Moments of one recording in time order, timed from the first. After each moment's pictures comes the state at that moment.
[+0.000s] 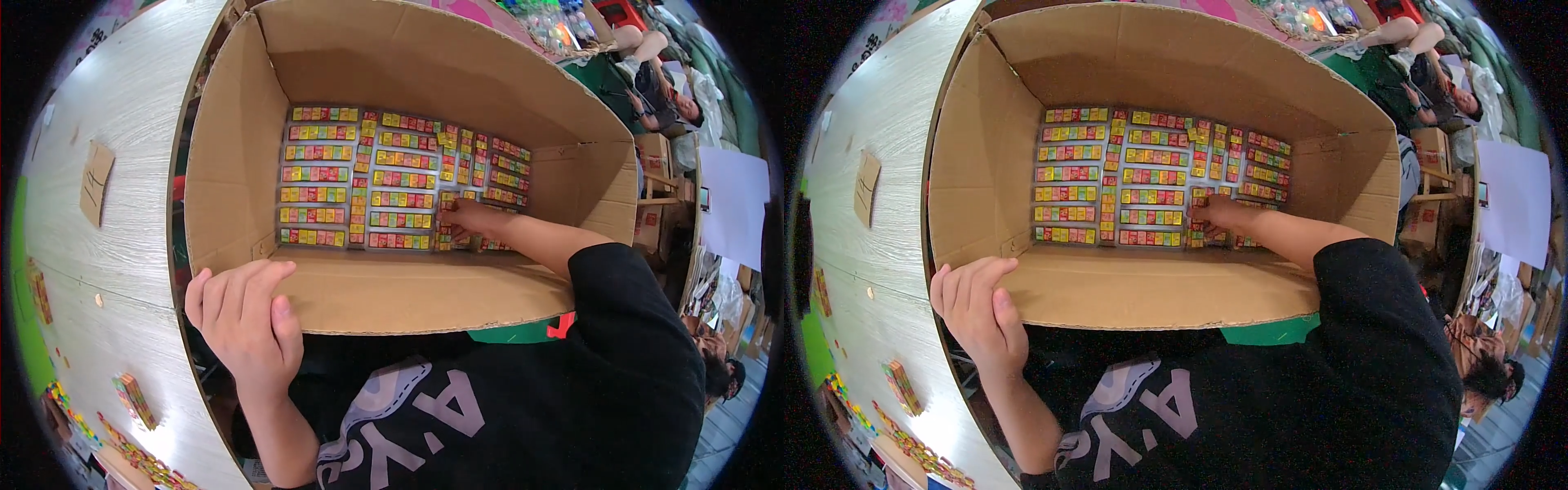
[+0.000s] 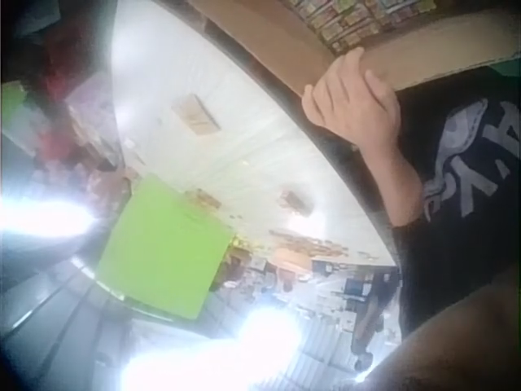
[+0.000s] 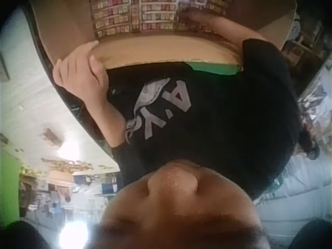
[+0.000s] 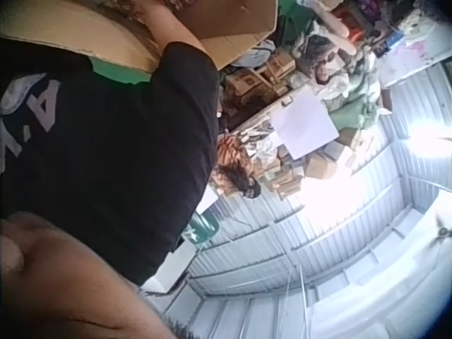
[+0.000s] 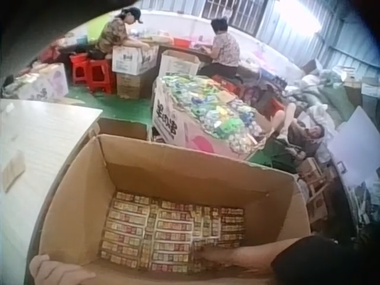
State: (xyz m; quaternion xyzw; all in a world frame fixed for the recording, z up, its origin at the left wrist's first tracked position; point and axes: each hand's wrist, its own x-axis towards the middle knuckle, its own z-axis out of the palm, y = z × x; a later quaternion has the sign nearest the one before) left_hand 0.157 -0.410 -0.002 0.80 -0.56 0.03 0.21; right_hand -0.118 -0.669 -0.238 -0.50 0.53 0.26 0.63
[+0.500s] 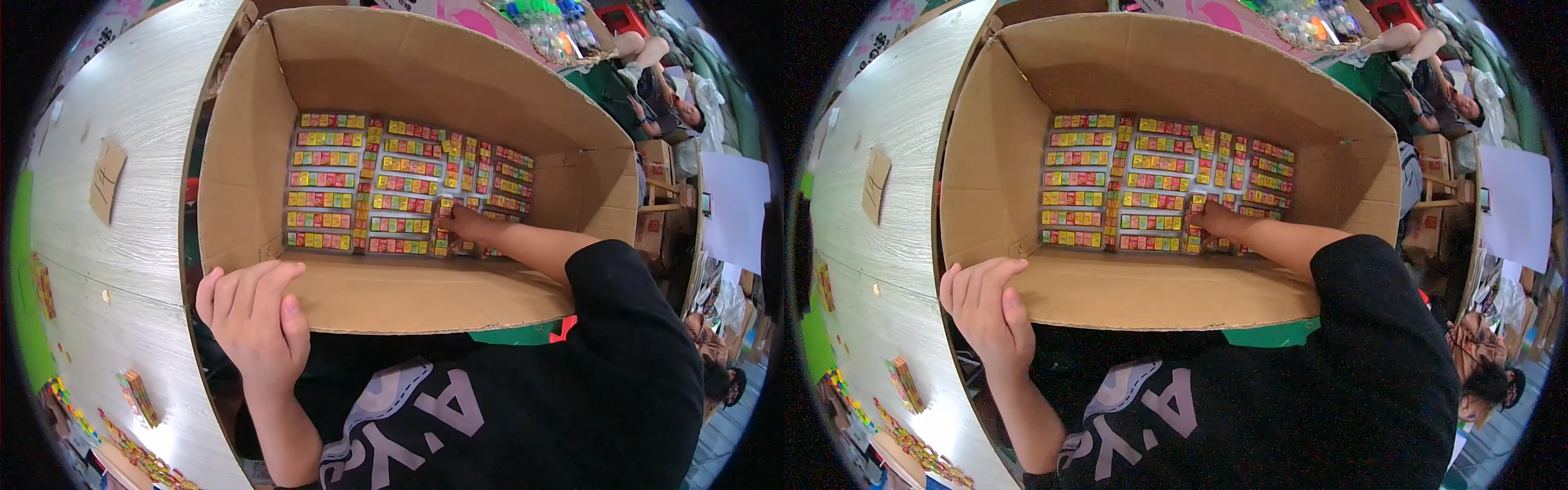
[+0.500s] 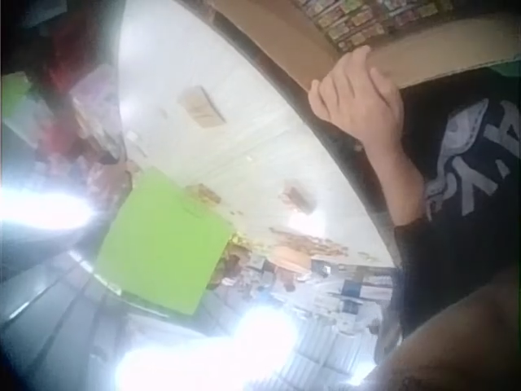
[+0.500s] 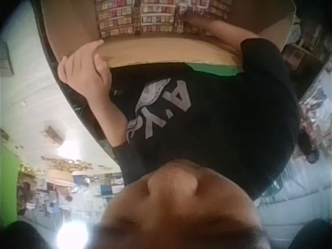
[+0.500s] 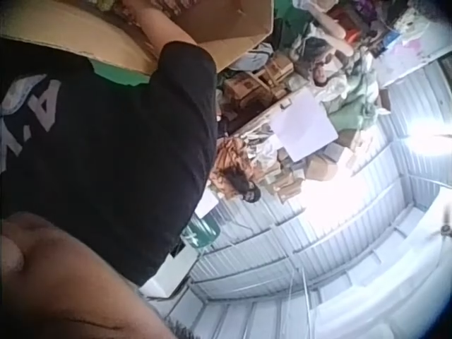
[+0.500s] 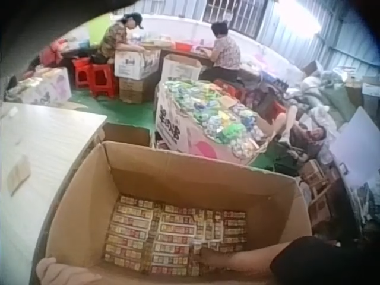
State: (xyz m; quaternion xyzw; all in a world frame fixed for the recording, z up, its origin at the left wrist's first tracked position) left_hand 0.158 -0.410 -0.001 0.80 -0.56 0.02 0.23; right_hand -0.110 -0.660 -0.253 -0.59 0.50 0.25 0.58
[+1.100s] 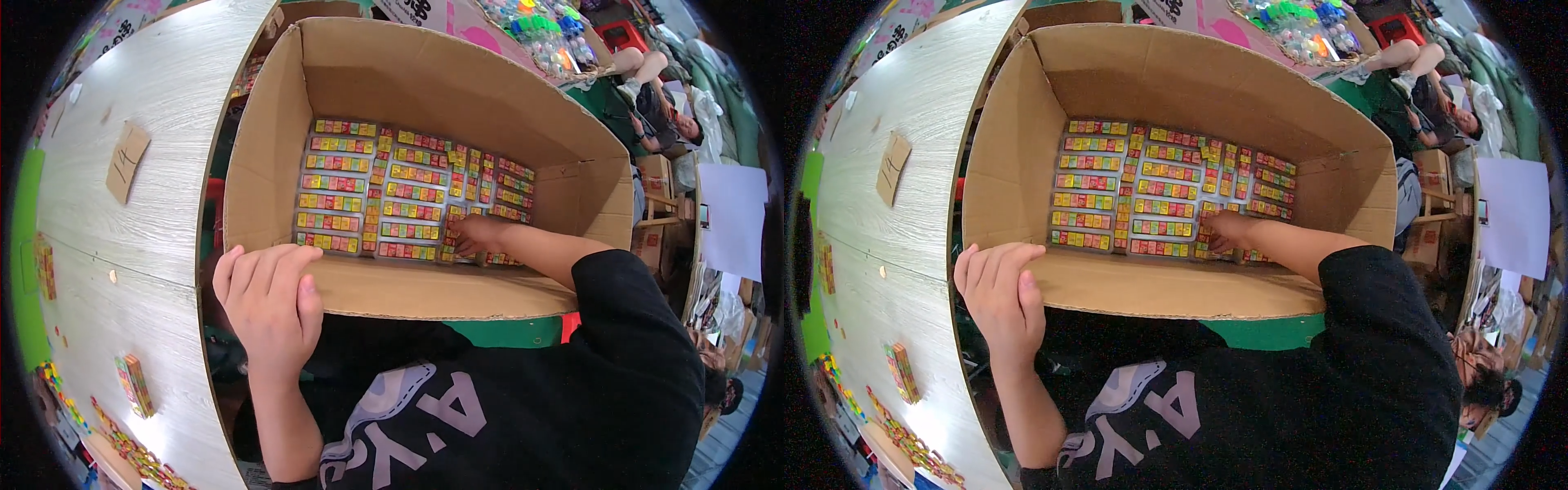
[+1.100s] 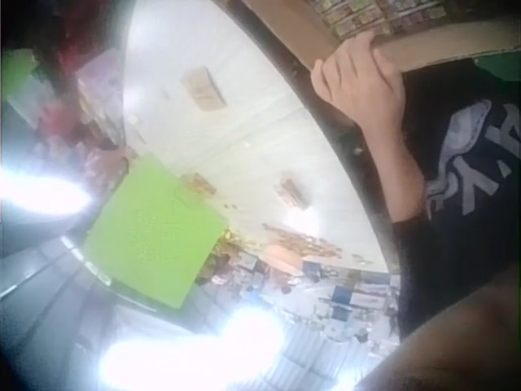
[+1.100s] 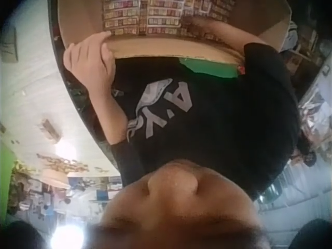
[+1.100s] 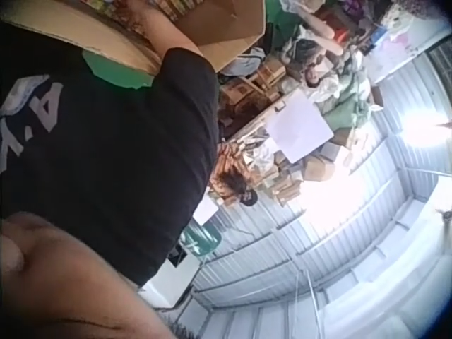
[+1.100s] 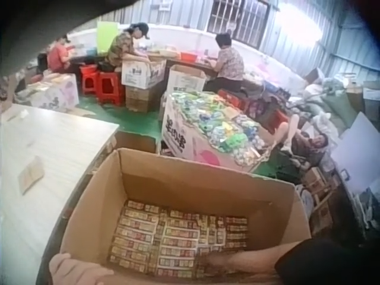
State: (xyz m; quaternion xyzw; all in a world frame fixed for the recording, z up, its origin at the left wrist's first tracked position) left_hand 0.159 -0.406 -0.001 0.79 -0.56 0.02 0.25; right_hand -0.105 -0.666 -0.219 -0.45 0.57 0.28 0.63
